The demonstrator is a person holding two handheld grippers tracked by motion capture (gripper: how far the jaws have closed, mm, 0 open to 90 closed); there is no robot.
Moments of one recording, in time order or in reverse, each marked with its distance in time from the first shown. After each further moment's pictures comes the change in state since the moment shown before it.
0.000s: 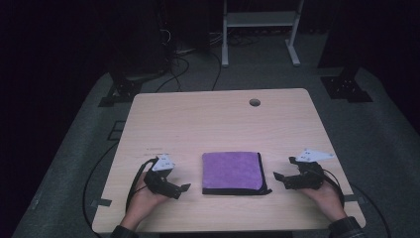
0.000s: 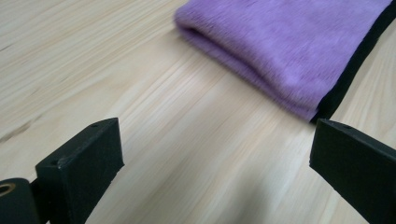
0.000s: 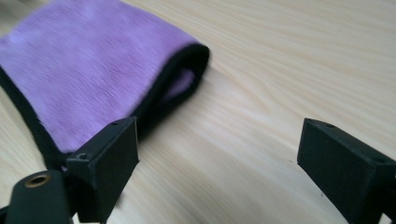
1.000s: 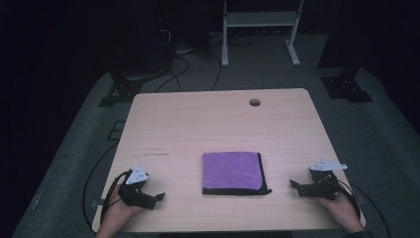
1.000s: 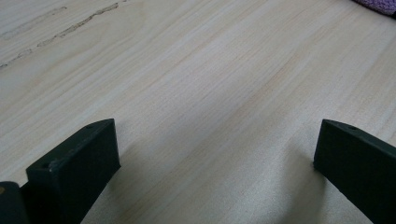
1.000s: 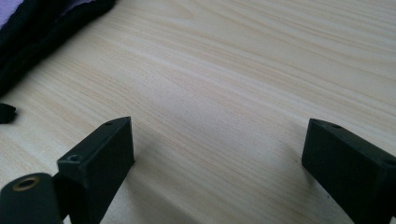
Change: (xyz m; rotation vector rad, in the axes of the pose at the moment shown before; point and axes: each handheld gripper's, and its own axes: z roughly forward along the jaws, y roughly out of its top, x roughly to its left) left arm 0.029 -0.065 -0.029 0.038 0.093 -0.027; right arm -0.023 -0.047 -0.012 0.107 -0.164 0.081
